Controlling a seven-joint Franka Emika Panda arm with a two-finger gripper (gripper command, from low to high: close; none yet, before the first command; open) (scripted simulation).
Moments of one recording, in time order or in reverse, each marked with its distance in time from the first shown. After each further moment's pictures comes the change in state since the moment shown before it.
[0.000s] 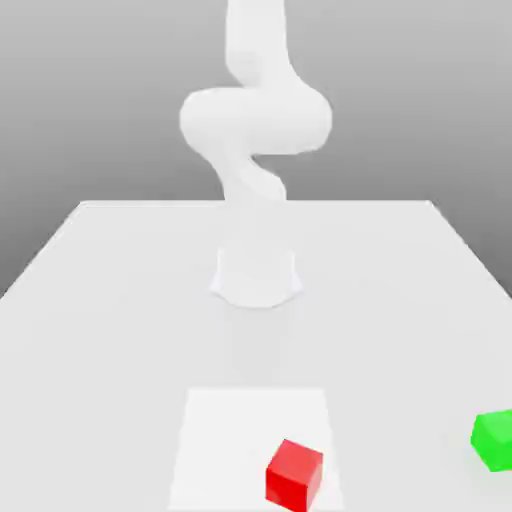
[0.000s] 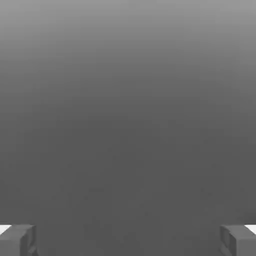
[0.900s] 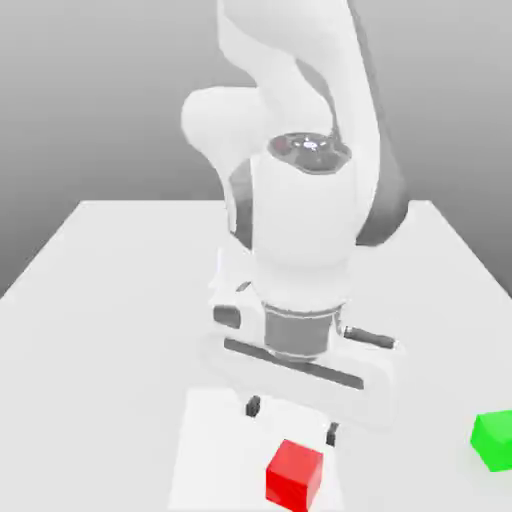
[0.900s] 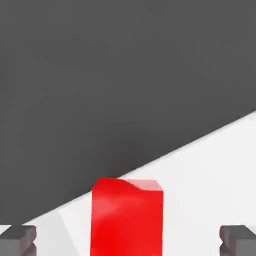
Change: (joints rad) arm -0.089 0.971 0.156 -0.148 -0.110 0.391 0.582
